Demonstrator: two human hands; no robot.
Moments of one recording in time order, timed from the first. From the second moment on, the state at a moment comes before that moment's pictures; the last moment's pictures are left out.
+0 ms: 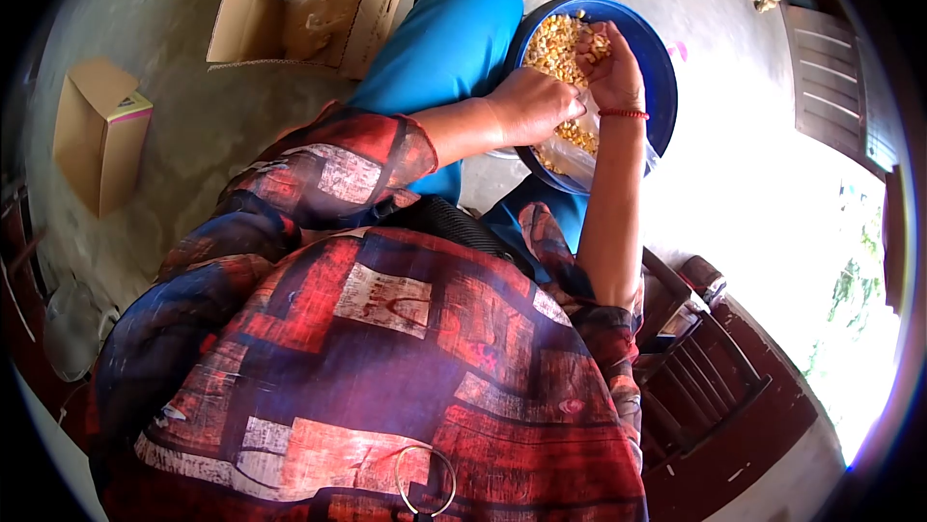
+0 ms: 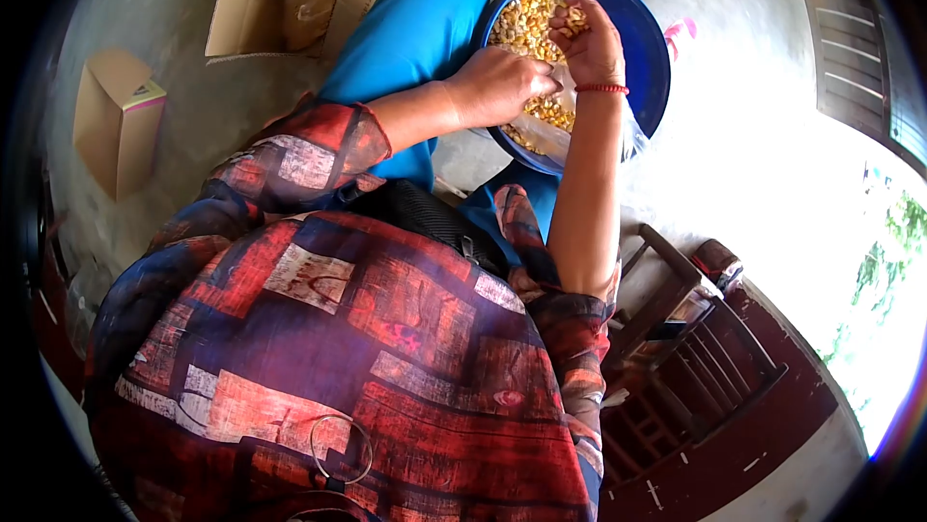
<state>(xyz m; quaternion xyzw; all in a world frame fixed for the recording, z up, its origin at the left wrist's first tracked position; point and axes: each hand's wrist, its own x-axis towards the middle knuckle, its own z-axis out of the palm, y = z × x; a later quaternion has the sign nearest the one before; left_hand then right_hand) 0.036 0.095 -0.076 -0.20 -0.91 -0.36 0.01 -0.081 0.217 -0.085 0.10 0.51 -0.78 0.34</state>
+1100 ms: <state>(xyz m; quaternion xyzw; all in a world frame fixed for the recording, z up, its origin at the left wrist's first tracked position) 0.035 0.095 -0.073 -0.19 -0.93 -0.31 0.01 0.004 0.248 -0.032 0.09 0.65 -0.75 0.13</state>
